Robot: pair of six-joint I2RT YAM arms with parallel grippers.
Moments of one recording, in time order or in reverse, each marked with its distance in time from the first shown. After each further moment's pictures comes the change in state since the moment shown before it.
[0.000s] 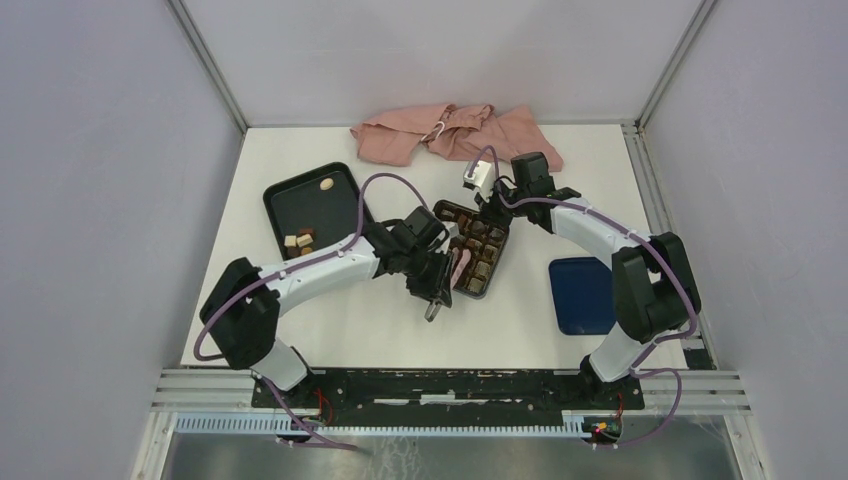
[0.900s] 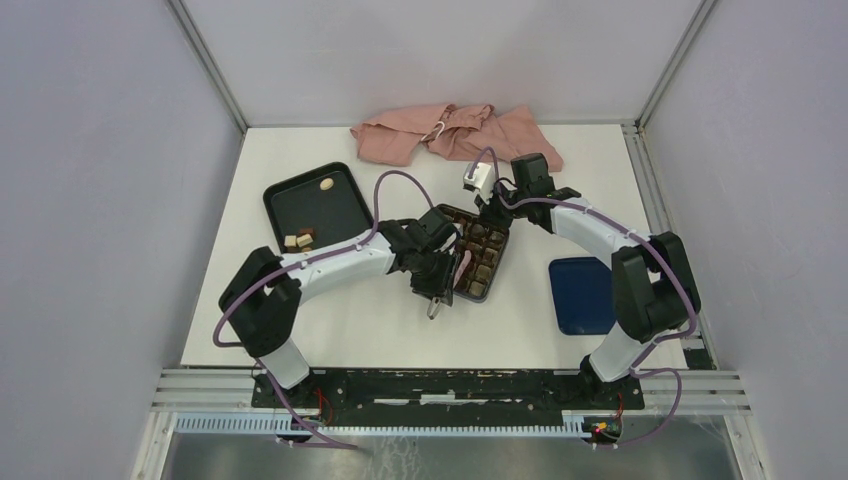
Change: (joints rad) left arm -0.023 0.124 0.079 -0.037 -0.103 0.001; right arm 0.000 0.001 0.000 -0.025 -0.022 -0.002
